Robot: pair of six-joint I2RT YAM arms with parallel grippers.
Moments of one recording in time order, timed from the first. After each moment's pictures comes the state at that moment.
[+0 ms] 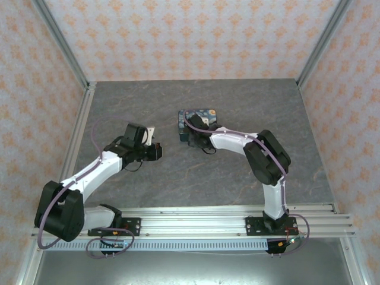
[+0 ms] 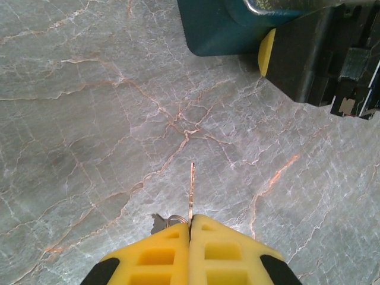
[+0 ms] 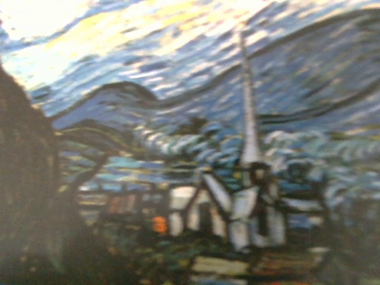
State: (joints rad) left arm -0.31 1.25 0.73 -0.41 0.32 -0.39; right arm 0.71 1.98 1.31 -0.38 0.20 0.67
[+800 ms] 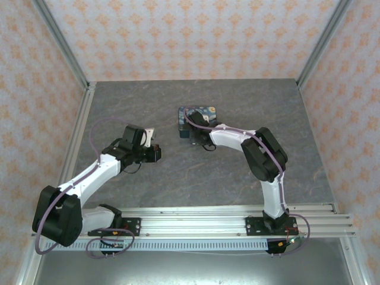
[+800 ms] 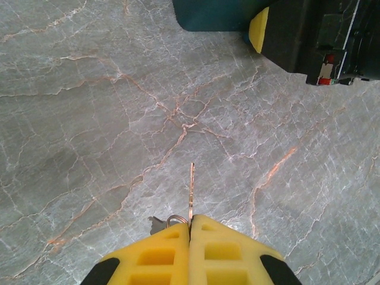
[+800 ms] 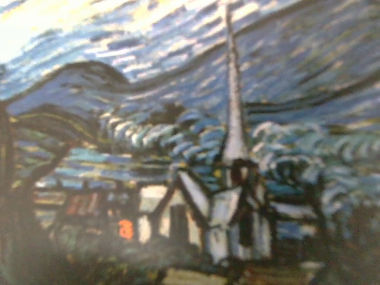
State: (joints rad) left arm -0.31 1.22 0.71 -0.41 0.32 -0.37; right arm 0.68 2.03 1.37 -0.39 0.18 0.63
